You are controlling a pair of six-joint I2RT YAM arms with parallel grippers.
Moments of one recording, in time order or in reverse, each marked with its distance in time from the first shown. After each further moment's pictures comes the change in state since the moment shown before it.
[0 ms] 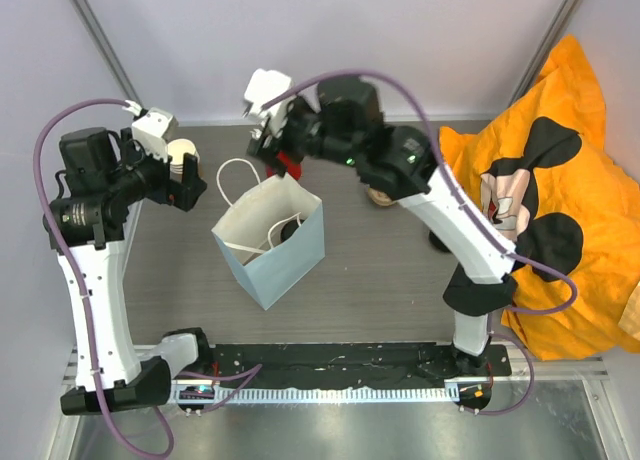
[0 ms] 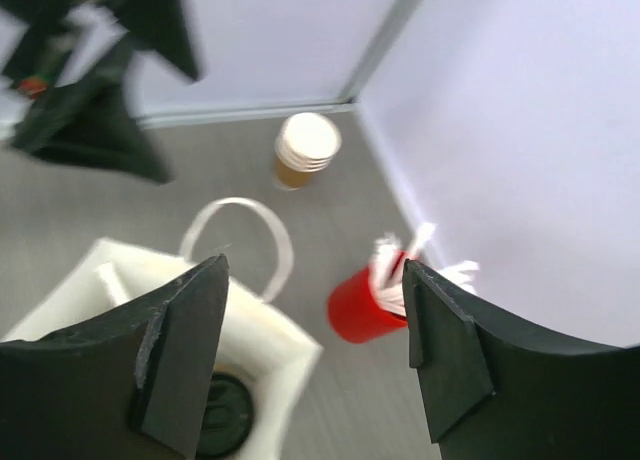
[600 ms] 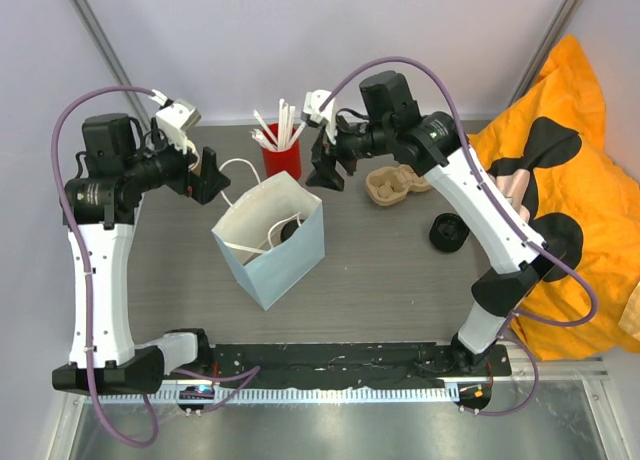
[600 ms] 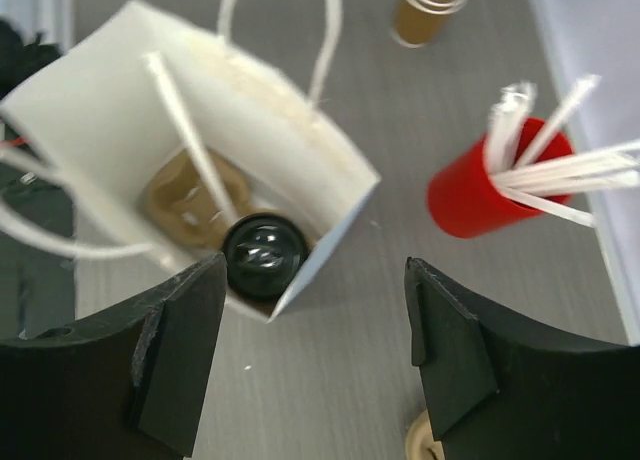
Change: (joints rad) left arm -0.114 0.081 0.018 0.049 0.134 -0.019; right arm -0.356 -0.174 -0.425 -0.089 -0.513 -0.066
